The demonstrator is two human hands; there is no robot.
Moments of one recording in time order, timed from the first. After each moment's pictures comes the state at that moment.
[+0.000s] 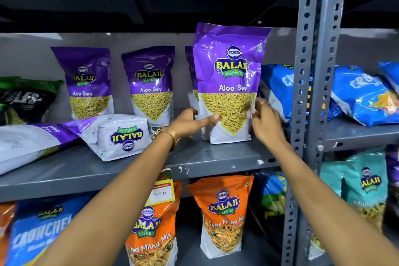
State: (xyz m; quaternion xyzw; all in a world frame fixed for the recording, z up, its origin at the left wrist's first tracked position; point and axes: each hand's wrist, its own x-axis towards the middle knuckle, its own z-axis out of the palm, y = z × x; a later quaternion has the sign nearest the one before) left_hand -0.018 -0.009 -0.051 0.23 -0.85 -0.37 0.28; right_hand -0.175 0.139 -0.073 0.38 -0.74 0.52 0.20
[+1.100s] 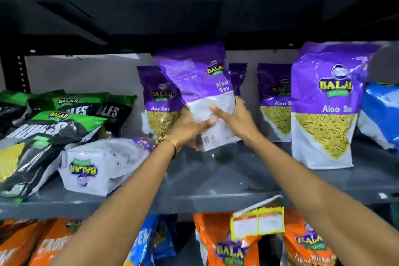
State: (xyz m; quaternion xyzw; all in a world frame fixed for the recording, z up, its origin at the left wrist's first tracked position) left_hand 0.159 -0.121 -0.010 0.22 -0.80 -0.40 0.39; right_hand 0.012 -0.061 -0.012 0.53 -0.57 0.63 -0.02
